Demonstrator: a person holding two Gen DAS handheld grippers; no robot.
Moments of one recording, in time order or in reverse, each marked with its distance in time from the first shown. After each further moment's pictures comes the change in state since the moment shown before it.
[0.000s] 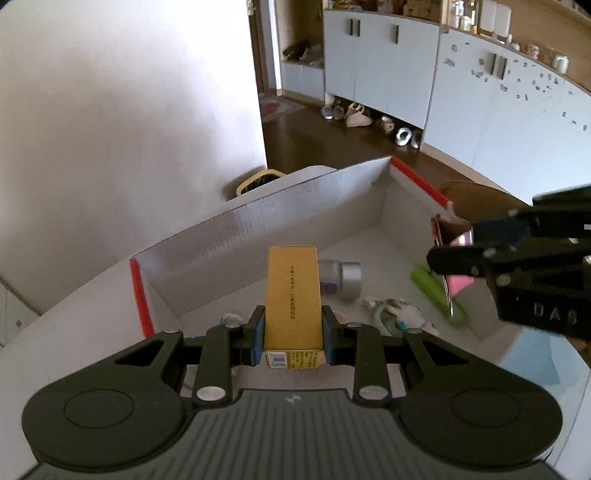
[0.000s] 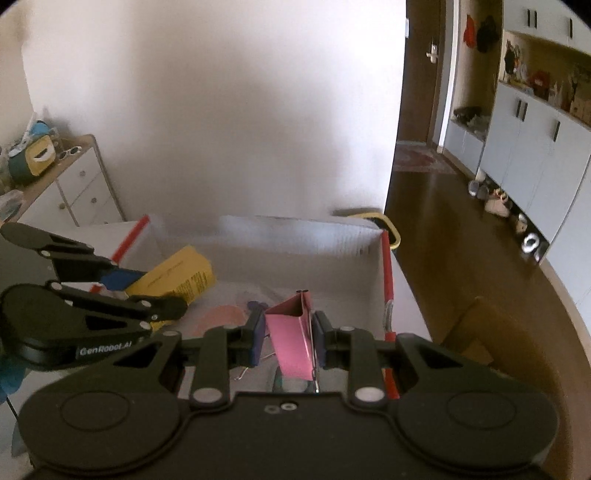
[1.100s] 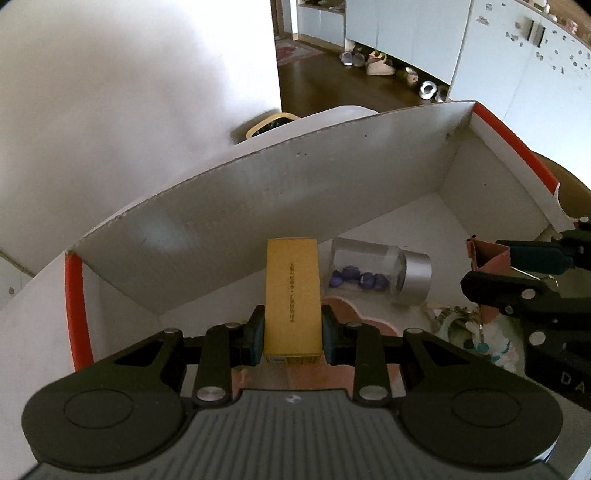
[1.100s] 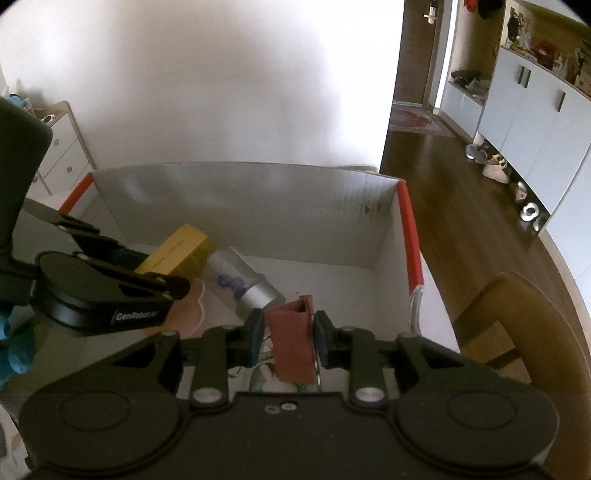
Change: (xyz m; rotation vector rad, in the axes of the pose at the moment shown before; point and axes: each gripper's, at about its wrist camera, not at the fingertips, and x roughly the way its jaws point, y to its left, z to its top) left arm 0.089 0.022 0.018 -0.038 0.195 0.024; right arm 0.067 -0.006 0.005 0.010 0.138 -0.030
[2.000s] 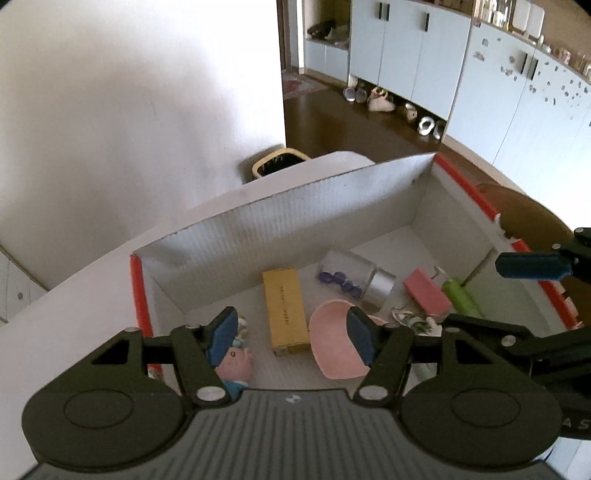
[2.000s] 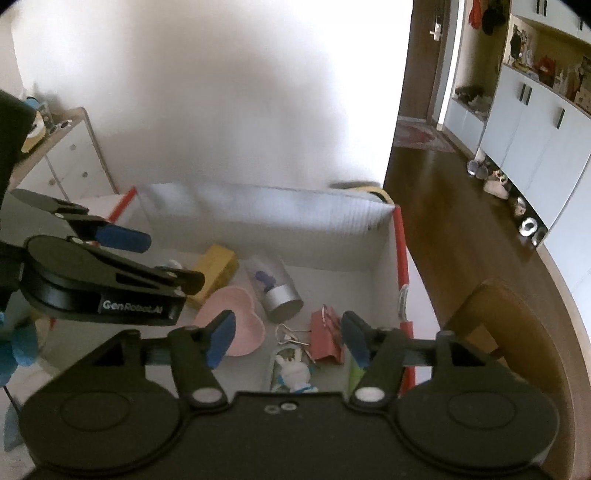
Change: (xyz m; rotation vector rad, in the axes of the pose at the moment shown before) left arm -0.076 0.002 -0.023 -0.031 -0.125 0.001; right arm -0.053 0.017 -0.007 -0.030 -0.049 0.011
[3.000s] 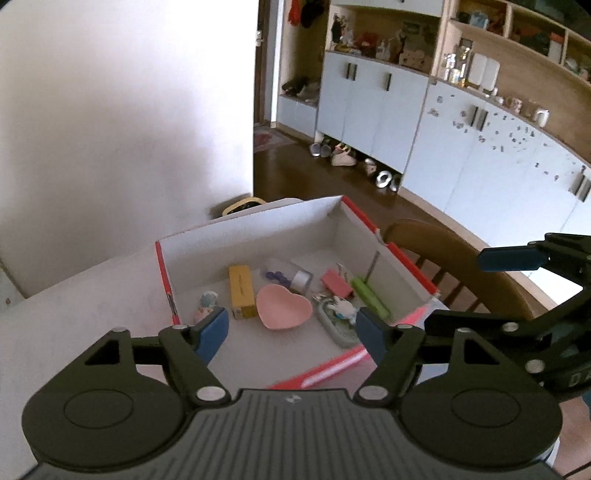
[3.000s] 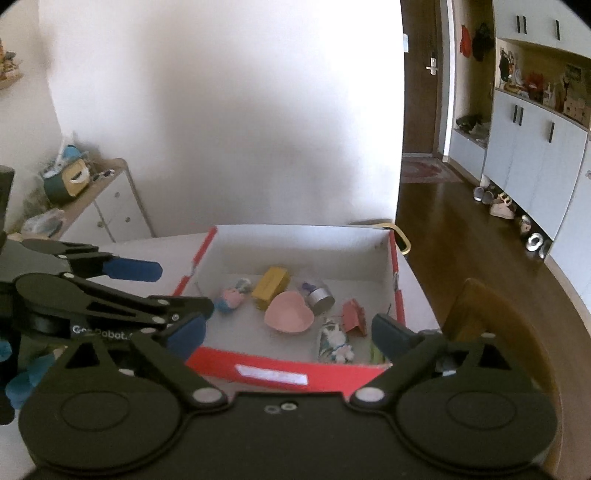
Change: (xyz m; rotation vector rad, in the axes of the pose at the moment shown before) left arm -0.137 -0.018 -0.061 -0.020 -0.185 -0.122; right arm -0.133 0.019 -0.042 0.052 -0.157 0.079
